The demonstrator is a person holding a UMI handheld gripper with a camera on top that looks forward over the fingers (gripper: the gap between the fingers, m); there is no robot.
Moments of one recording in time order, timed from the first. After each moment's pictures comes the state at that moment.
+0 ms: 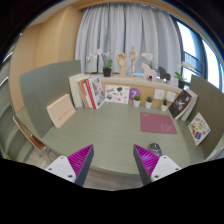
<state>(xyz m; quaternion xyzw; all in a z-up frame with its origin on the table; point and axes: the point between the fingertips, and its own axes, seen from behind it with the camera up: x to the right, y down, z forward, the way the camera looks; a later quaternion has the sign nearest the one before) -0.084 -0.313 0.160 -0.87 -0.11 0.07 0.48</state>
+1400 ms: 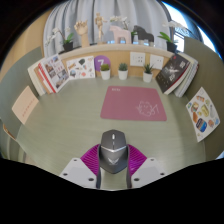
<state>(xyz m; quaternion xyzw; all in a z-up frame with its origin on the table) 0.078 -0.172 0.032 -0.93 -0.05 0.06 0.35</state>
